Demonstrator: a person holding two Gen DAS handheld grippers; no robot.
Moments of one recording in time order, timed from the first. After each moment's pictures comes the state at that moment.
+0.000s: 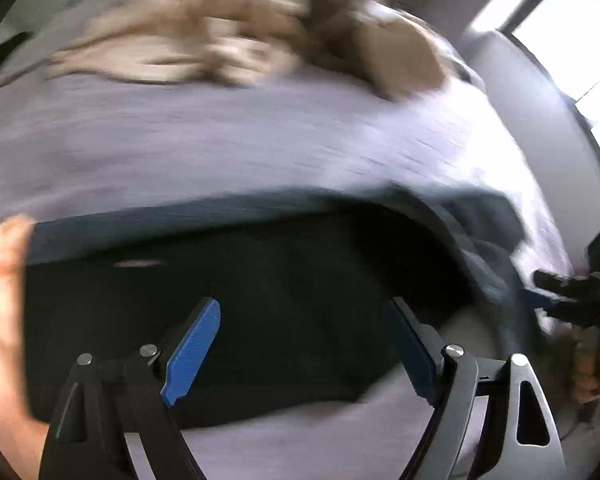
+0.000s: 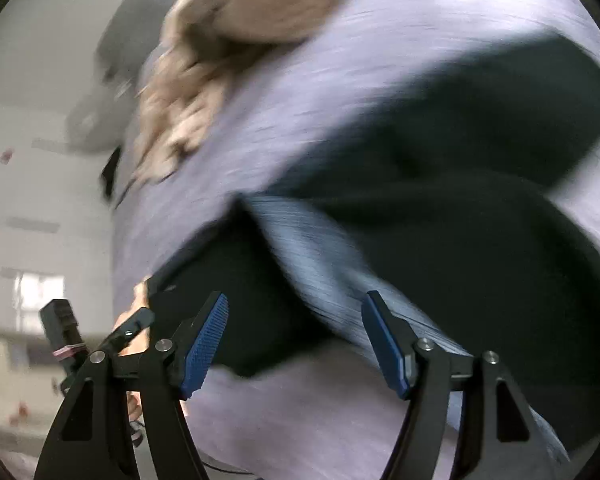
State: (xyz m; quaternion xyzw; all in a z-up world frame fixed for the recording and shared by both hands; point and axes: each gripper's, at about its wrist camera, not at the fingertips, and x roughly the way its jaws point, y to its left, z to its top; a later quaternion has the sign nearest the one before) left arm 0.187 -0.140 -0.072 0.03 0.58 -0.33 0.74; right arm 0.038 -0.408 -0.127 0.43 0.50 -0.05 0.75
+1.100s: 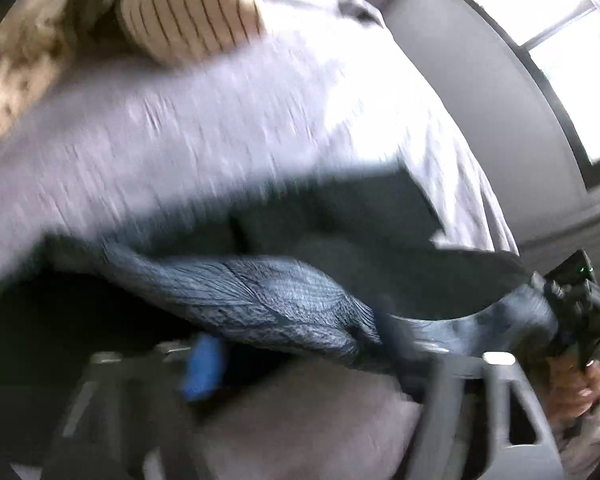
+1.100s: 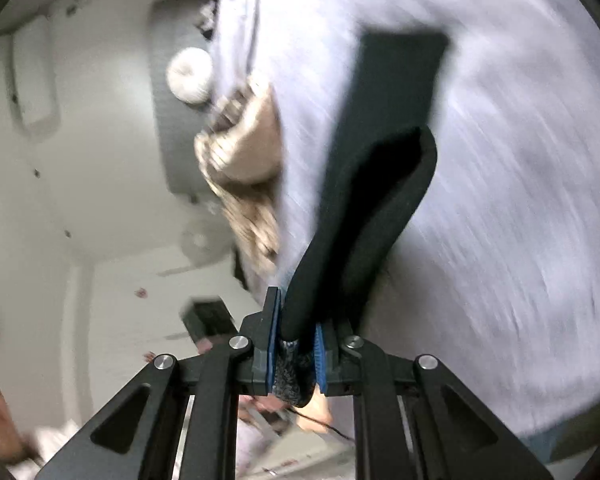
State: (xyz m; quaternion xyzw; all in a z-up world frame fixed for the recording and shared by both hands) left arm 0.139 -0.378 -0.056 0.04 0.59 -0.41 0.70; right arm -0.097 -0.616 -0.150 0.71 0.29 0.05 0.64
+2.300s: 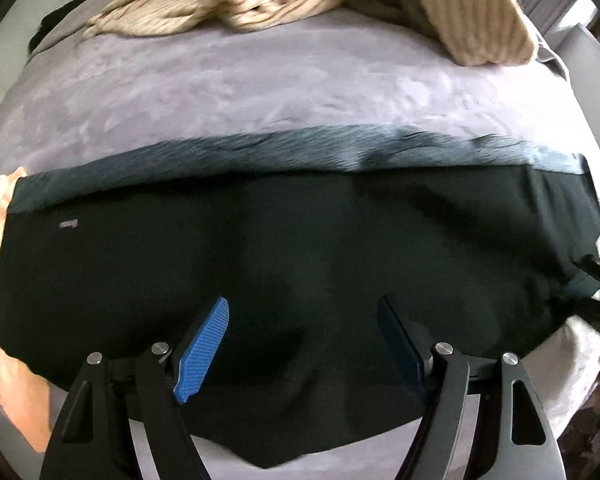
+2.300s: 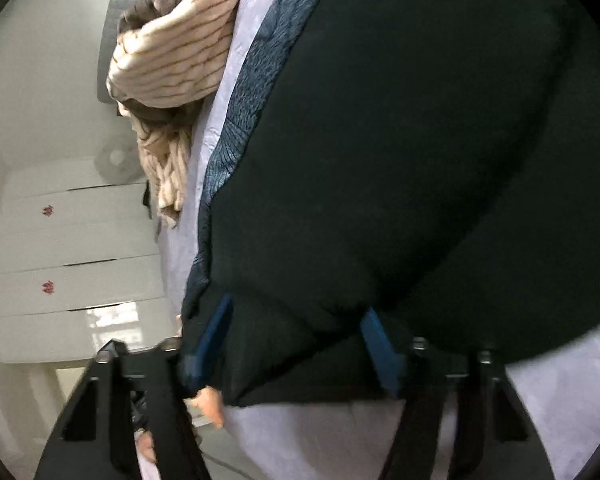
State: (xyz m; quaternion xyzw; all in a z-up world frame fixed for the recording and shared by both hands) left arm 0.180 -0.197 -0.128 0.06 0.63 -0.14 0.76; right arm 0.119 -0.551 -0.234 0.54 0.48 0.05 0.68
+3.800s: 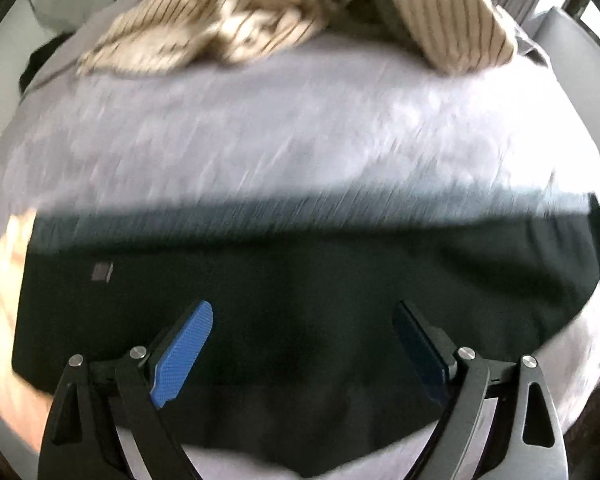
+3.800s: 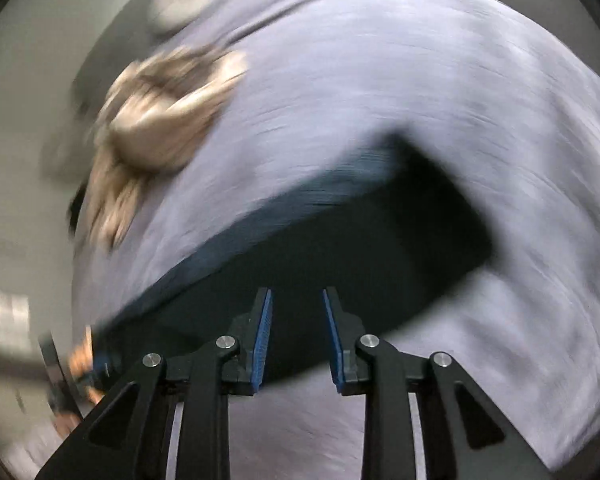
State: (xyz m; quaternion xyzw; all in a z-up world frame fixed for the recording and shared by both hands) left arm 0.197 -0.219 -0.115 0.10 0.59 -0.17 0.79; right arm 0.082 -0.608 -0.132 0.35 0.49 -0.06 0.80
